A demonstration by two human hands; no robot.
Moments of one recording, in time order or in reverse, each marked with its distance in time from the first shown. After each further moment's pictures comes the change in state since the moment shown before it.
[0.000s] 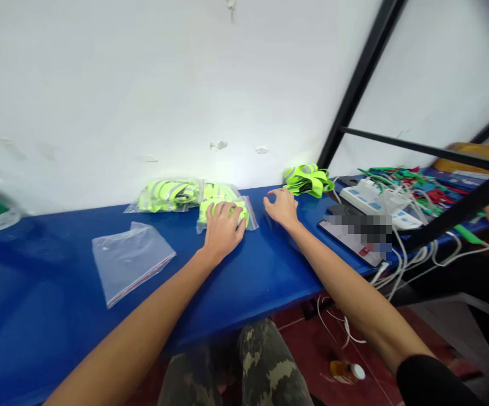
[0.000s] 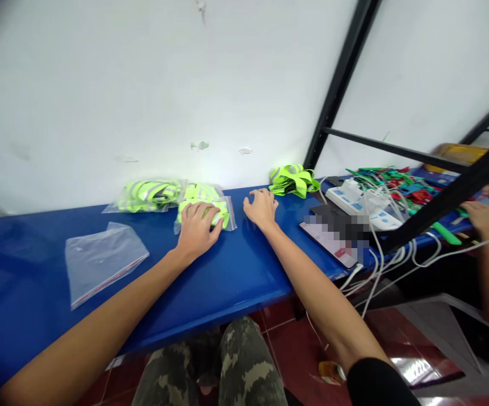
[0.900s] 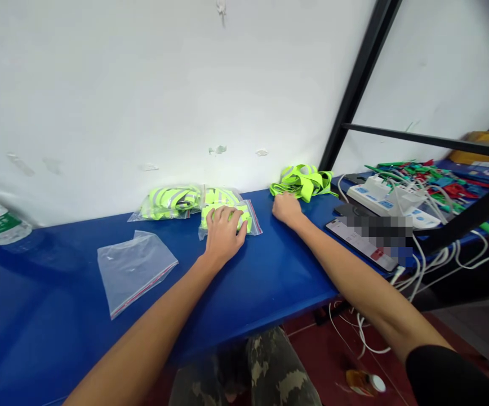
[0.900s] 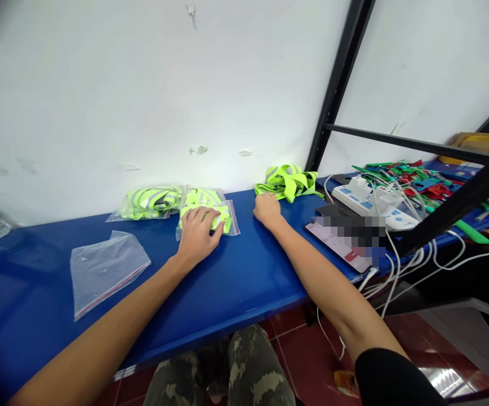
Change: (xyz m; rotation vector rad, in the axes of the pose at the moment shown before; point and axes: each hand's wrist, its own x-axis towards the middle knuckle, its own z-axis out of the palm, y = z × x) left_hand 0.003 -0.004 0.003 -0.030 -0.017 -0.045; right_hand 0.029 0.018 0.005 -0.295 -0.253 -0.088
